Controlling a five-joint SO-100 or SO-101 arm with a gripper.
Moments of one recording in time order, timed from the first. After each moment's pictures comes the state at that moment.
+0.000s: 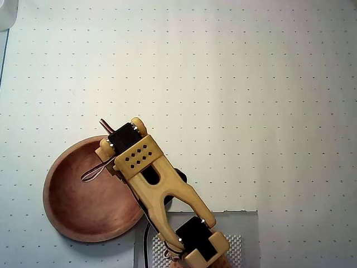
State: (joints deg) arm -40.6 105.9 95.5 101.0 -92.4
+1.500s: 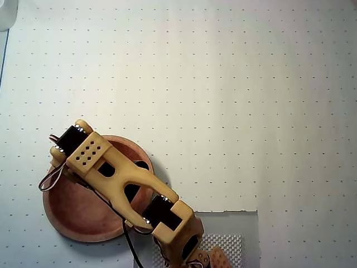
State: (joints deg) arm -52.6 82.0 77.9 101.0 -96.5
